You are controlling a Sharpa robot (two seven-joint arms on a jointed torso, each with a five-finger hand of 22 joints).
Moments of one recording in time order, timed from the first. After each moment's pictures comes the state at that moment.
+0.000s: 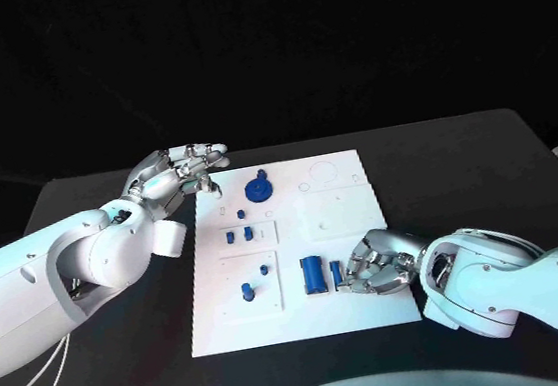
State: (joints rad) left arm 1.11 -0.95 0.04 1.56 -0.06 -0.15 0.31; left_hand 1.34 -0.19 0.55 0.06 0.20 0.88 0.19 0.32 0.18 1.08 0.11 0.36 0.10 1.14 0.03 1.14 0.35 0.17 1.15 0.11 0.81 0.45; right arm 0.97 -0.93 -0.13 1.81 -1.18 -0.37 -0.35; right_hand 1.18 -0.16 0.37 0.21 0.11 1.03 0.05 0.41 0.72 1.47 -0.02 1.39 1.31 1.47 -0.08 1.50 1.31 0.02 1.47 0.03 1.50 1.31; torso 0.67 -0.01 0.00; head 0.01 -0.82
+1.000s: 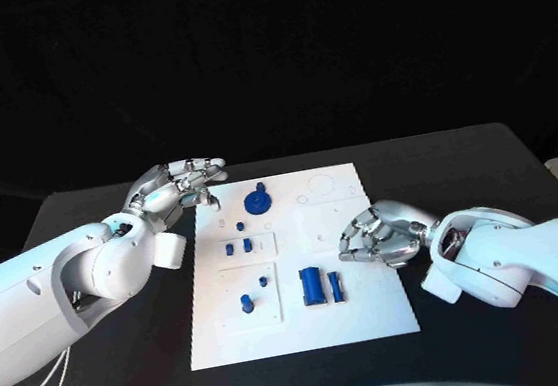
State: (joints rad) left arm 1.10 -0.93 0.03 1.51 -0.06 -0.15 0.32; left_hand 1.34 -0.19 0.55 0.06 0.20 0.88 0.19 0.32 0.18 1.07 0.11 0.36 0.10 1.14 0.03 1.14 0.35 0.17 1.15 0.11 0.81 0.45; right arm 1.06 -0.96 -0.13 1.72 -0.81 -0.37 0.01; right_hand 1.23 -0.16 0.43 0.14 0.14 0.89 0.12 0.34 0.69 1.21 0.03 0.95 1.13 1.43 -0.03 1.29 1.06 0.11 1.32 0.07 0.99 1.31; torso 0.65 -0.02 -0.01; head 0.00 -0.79
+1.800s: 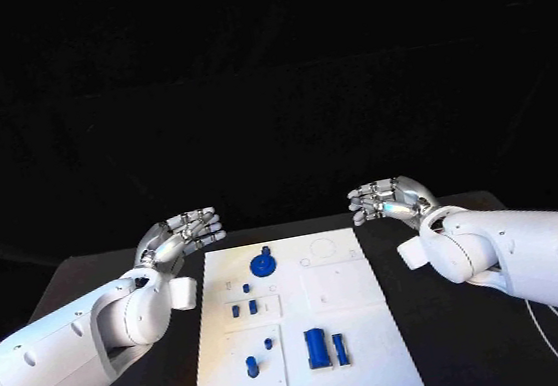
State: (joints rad) left arm 1.06 -0.80 0.03 1.29 0.05 -0.24 0.44; left_hand 1.33 -0.20 0.54 0.09 0.20 0.78 0.20 0.29 0.16 0.90 0.20 0.20 0.06 0.69 0.18 0.52 0.09 0.13 0.72 0.26 0.29 0.17; right arm 1.13 -0.70 -0.12 1.16 -0.18 -0.35 0.44; right_hand 1.19 -0.14 0.64 0.03 0.13 0.84 0.21 0.18 0.51 1.02 0.15 0.22 0.29 1.01 0.11 0.38 0.37 0.17 0.95 0.21 0.12 0.78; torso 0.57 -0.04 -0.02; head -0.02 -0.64
